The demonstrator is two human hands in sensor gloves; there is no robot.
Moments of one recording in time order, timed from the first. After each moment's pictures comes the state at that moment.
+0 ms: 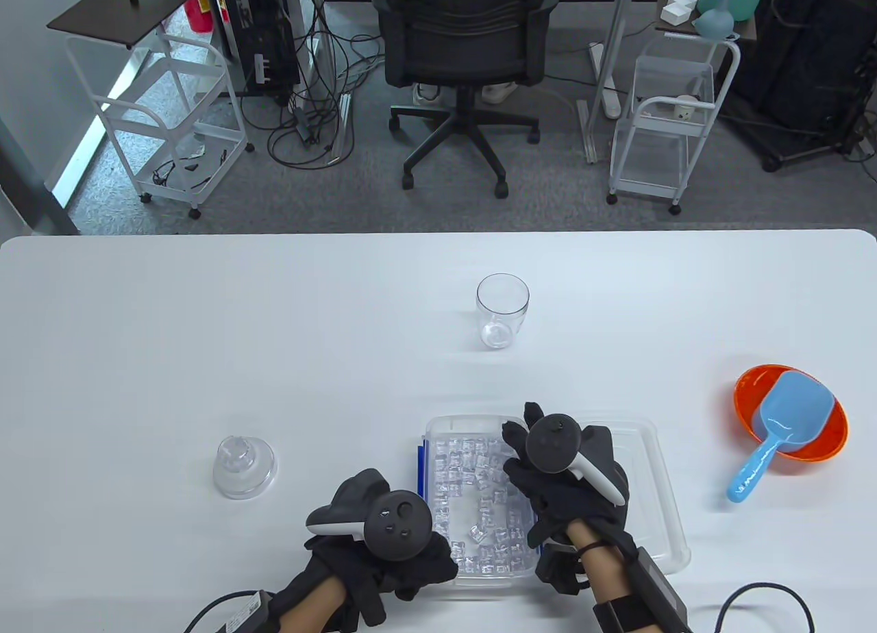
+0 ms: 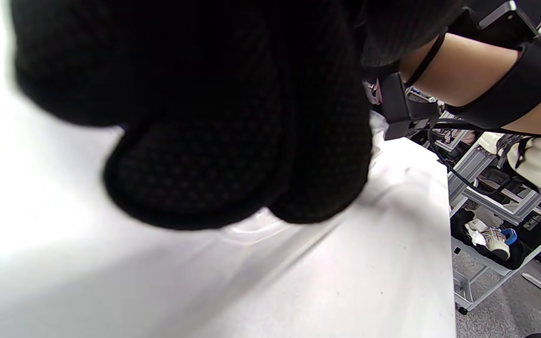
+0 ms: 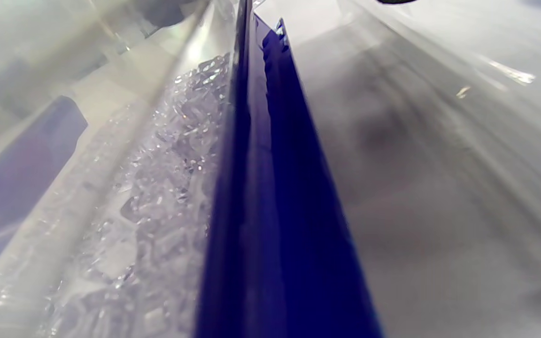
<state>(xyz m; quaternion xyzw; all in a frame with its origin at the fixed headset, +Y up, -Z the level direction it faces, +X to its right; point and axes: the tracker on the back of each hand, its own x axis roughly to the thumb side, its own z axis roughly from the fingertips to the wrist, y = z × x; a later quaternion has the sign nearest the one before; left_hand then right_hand) -0.091 -0.694 -0.232 -0.20 -0.45 0.13 0.86 0.136 -0.732 -0.298 0.03 0.22 0.95 0.22</state>
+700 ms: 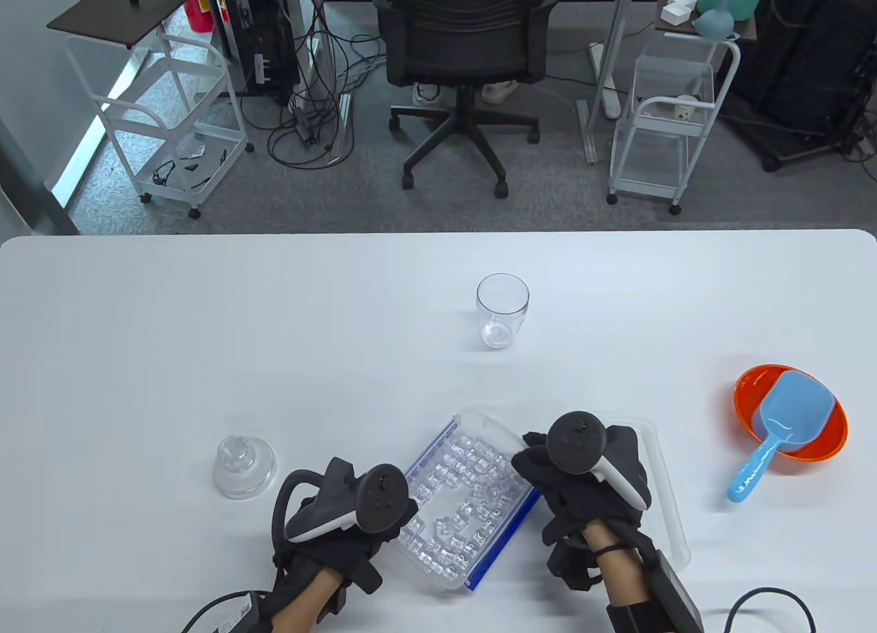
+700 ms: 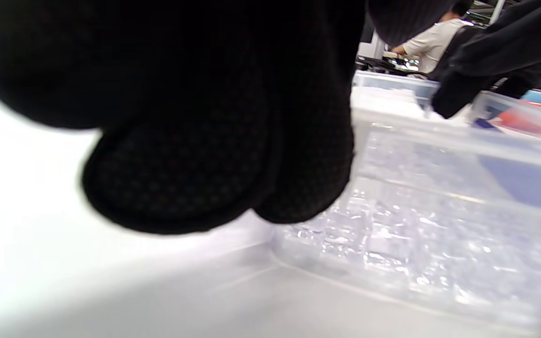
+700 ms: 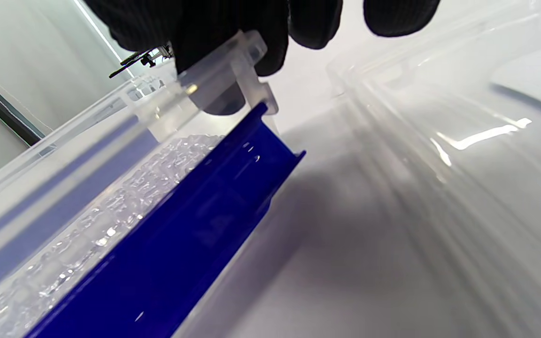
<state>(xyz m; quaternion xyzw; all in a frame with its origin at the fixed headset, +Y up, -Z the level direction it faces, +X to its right) -0.129 -0.686 -0.251 -0.12 -0.20 0.02 0.97 0.152 -0.707 -0.292 0.03 0.16 0.96 0.23</state>
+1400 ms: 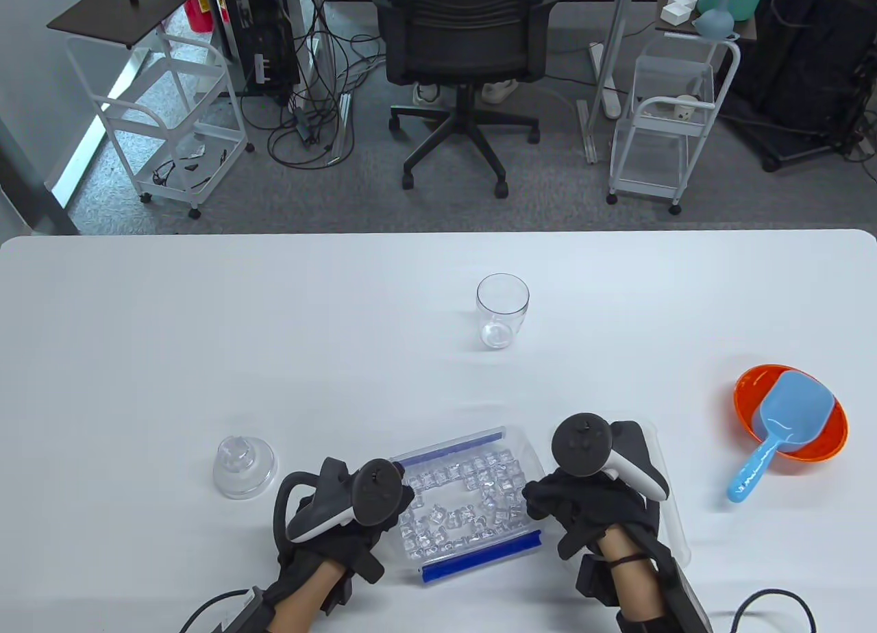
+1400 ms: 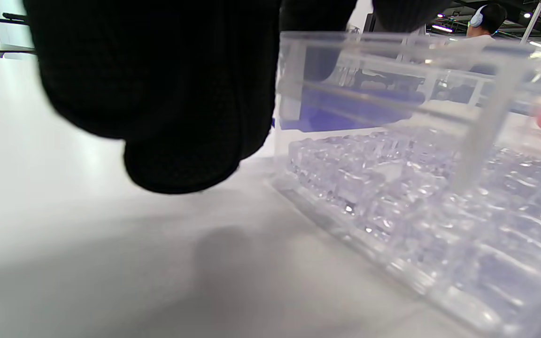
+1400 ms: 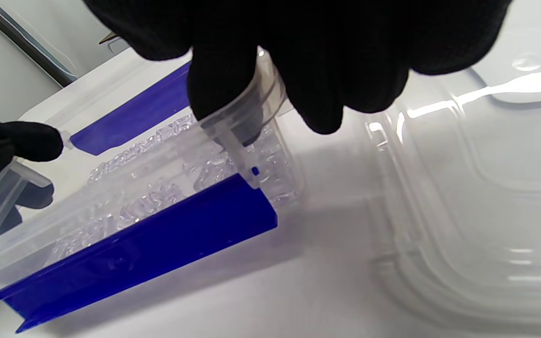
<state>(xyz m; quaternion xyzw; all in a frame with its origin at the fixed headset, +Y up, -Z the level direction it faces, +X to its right) -0.135 -0.708 -0.262 -0.11 -0.17 0.05 0.98 0.157 -0.697 -0.281 0.10 0.27 0.93 0.21</state>
